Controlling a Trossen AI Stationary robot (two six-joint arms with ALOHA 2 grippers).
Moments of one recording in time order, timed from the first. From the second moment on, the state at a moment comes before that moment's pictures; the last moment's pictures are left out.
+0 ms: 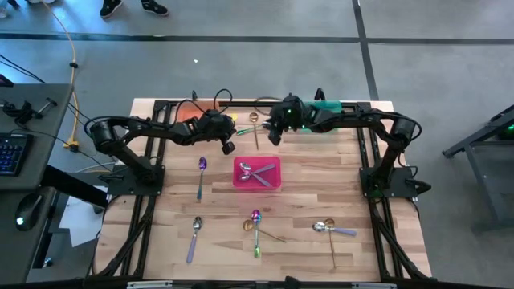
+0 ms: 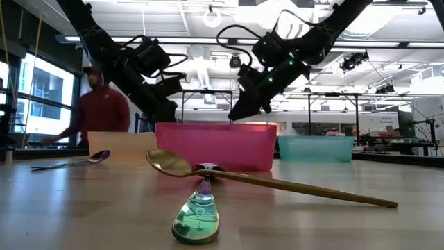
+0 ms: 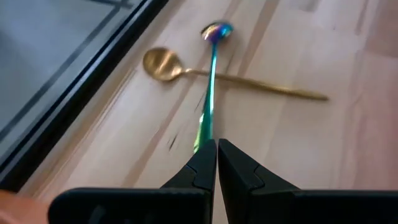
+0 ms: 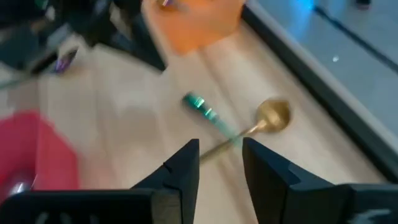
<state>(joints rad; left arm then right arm) 0.51 1.56 0.64 0.25 -0.06 0.16 -0.47 1.77 1.05 0.10 -0.14 -0.01</state>
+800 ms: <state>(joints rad) 0.51 1.53 0.69 0.14 0.14 0.19 -0.37 1.74 1.02 0.28 -0.17 -0.02</state>
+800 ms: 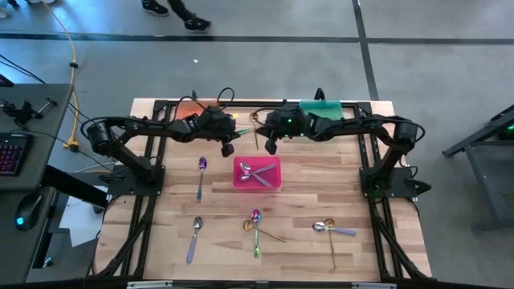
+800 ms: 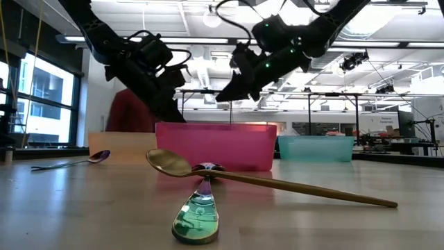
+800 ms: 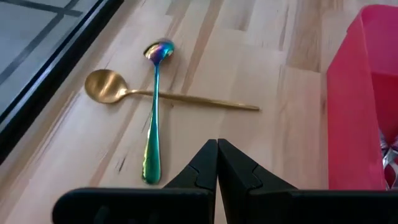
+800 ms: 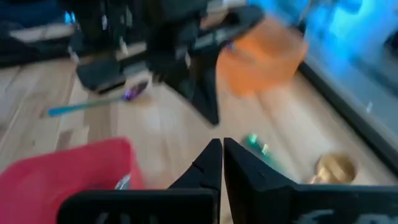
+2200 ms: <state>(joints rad) 0.57 1.61 0.93 -0.03 0.20 0.20 -0.46 1.63 0.75 0.34 -0.18 -0.05</state>
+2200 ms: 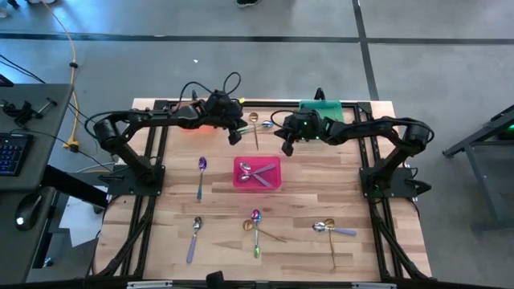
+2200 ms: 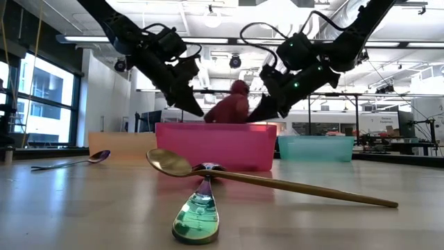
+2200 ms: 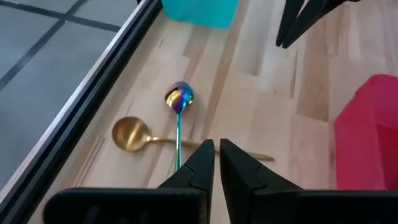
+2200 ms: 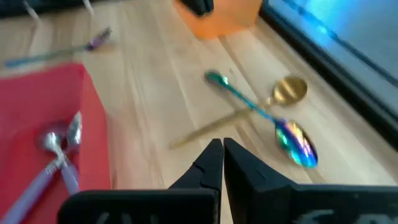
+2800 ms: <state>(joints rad) 0.62 1.83 1.00 -0.03 0.14 0.22 -0.54 1.63 0.75 0.32 -0.18 -0.12</state>
